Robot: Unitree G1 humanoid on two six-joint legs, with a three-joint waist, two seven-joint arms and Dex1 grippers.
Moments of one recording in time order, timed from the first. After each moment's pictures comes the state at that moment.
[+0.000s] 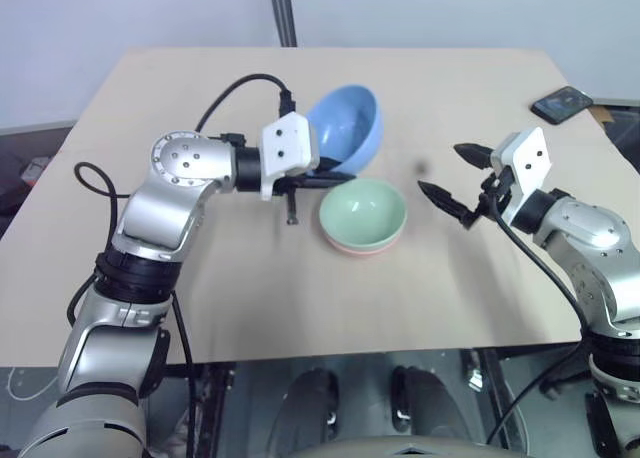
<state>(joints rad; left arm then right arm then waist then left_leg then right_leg) -0.73 0.71 -0.18 -0.12 -0.30 0.28 -1.19 -0.38 -0.57 -0.08 -0.44 0.37 0.61 0.59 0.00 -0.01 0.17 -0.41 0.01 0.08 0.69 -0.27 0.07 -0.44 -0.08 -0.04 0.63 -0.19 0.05</state>
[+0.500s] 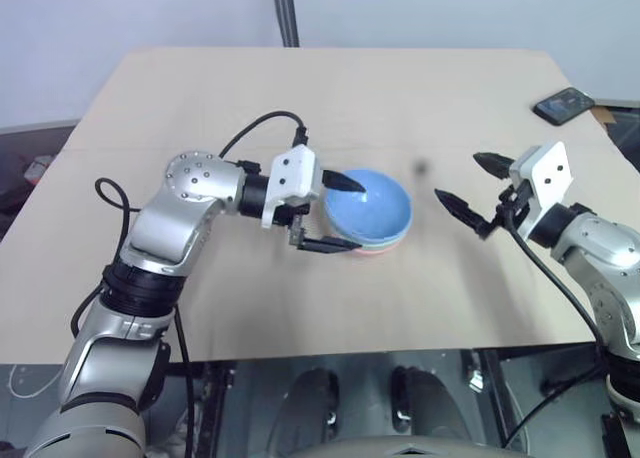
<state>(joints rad) -0.69 0.71 -0.16 -0.13 -0.38 0.35 -1.28 -0.26 -0.61 -0.14 -0.52 0.40 0.61 0.60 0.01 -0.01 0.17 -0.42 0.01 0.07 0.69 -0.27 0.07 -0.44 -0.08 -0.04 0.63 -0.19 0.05</state>
